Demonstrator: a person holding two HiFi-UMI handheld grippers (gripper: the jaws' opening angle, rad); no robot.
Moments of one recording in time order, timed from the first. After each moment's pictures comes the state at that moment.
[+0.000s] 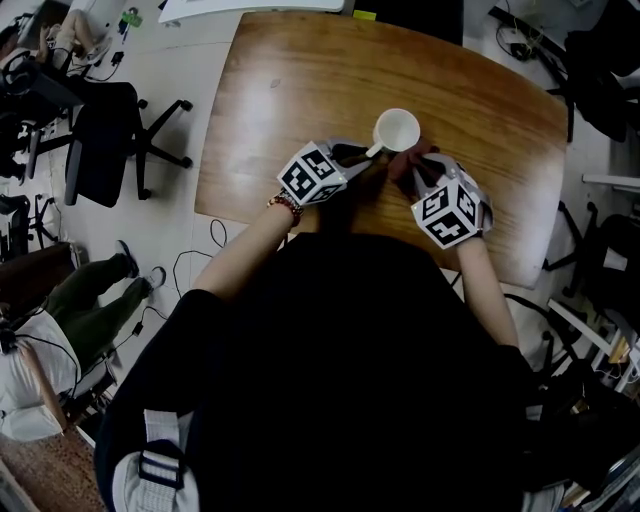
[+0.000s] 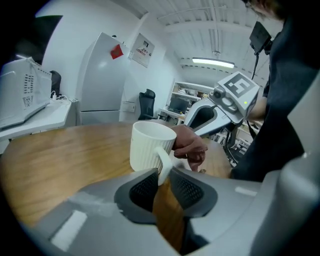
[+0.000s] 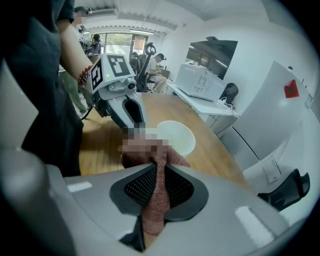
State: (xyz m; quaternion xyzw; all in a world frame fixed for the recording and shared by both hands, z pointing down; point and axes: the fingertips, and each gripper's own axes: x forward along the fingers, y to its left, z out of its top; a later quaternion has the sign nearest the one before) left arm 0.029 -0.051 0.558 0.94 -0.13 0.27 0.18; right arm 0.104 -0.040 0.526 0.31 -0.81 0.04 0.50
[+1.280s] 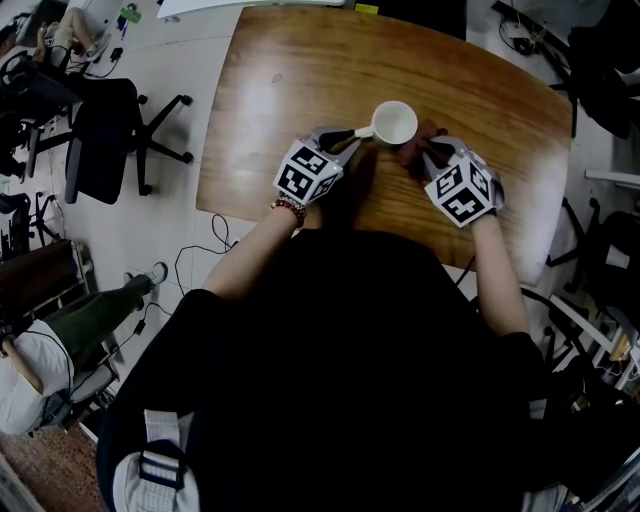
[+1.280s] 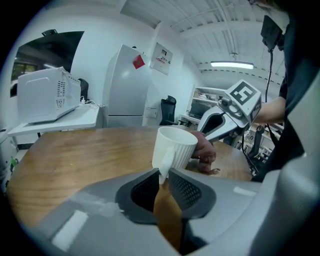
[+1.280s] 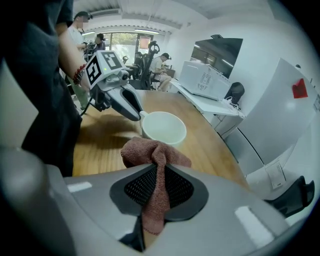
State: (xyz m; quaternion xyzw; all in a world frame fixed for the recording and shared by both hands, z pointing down) left arm -0.007 -0.085 0.556 0.91 -0.26 0.25 0.18; right arm 0.116 -0.066 0.536 0.28 -0.82 0.03 0.50
